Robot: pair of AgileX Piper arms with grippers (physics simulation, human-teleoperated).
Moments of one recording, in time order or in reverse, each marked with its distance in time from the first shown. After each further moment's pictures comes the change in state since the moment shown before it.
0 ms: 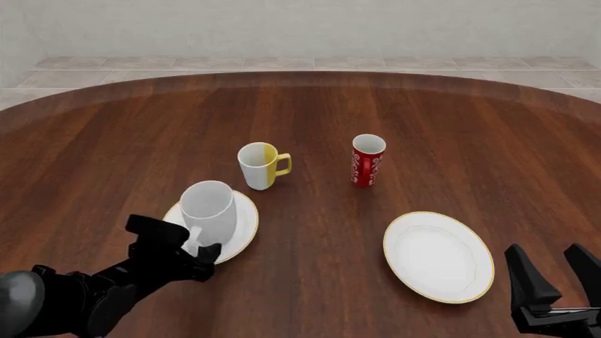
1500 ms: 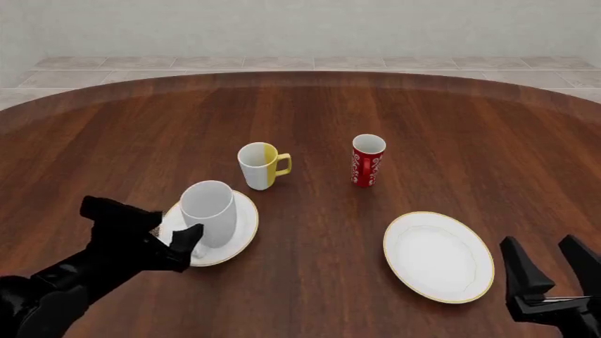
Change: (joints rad) left arm 0.000 -0.427 -0.007 0.293 0.056; right arm 0.004 0.127 0.000 -0.125 -0.009
